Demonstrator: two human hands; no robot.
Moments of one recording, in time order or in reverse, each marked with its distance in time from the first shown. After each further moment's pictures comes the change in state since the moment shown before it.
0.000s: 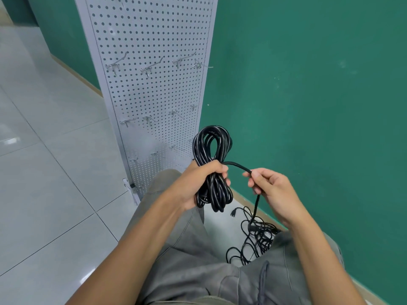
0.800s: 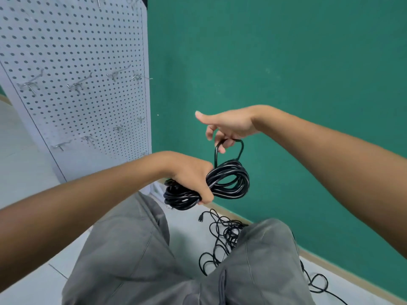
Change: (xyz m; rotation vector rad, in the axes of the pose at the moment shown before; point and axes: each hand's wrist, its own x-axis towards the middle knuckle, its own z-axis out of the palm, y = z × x) left_hand 0.067 0.064 0.081 1.410 -0.726 -0.201; right_hand 0.099 -0.166 -0.040 -0.789 -0.476 0.473
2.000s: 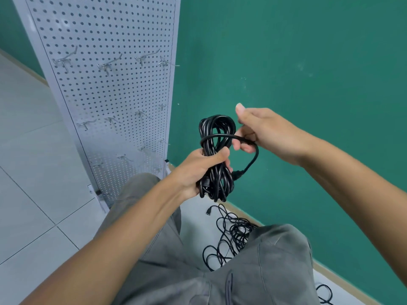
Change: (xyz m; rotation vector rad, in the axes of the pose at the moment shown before) left_hand -0.001 -0.028 0.057 -1.444 0.617 0.293; right_hand -0.046 0.010 0.054 0.256 0.356 -0.470
